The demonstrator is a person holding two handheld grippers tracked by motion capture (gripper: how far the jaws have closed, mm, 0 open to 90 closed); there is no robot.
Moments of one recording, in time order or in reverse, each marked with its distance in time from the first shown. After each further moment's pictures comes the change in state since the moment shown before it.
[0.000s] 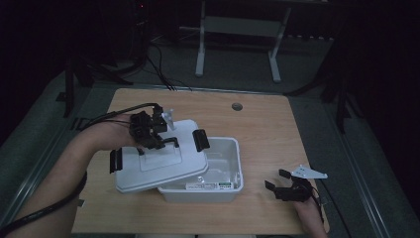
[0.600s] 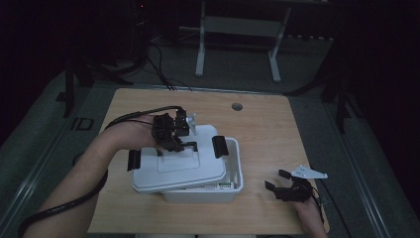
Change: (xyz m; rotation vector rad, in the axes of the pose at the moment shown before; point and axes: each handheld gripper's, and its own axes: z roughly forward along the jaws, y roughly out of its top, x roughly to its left) left arm -0.015 0.046 0.009 -0.010 -0.035 0.106; right arm -0.001 -0.001 0.000 0.002 0.010 0.006
